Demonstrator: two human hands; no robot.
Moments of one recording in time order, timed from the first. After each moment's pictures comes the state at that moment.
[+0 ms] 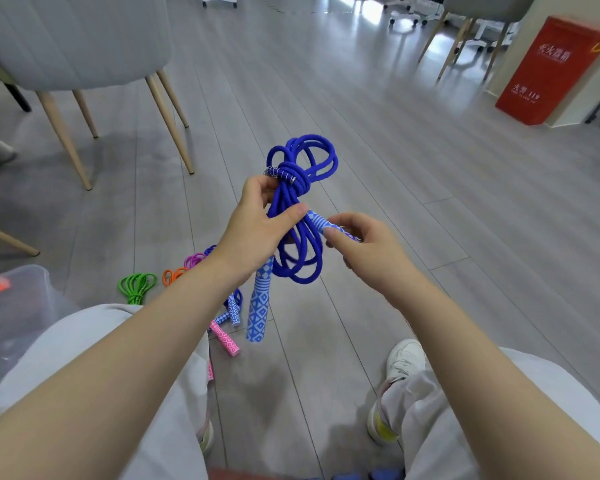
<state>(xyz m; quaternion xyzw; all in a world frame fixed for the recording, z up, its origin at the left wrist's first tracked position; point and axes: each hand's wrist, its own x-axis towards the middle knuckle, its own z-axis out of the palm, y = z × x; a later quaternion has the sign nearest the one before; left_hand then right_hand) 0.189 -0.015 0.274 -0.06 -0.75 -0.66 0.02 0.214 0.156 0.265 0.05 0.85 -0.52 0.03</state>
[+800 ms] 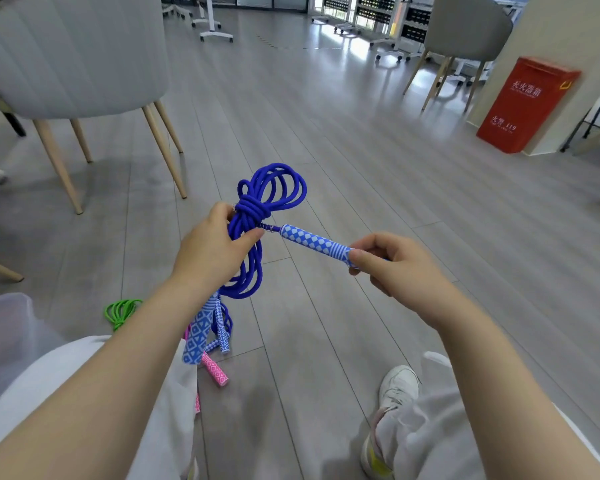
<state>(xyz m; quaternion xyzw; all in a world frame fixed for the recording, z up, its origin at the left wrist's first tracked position) 0.160 -0.050 0.269 0.01 -0.92 -0.37 0.09 0.223 0.198 0.302 0.03 0.86 -0.51 0.04</state>
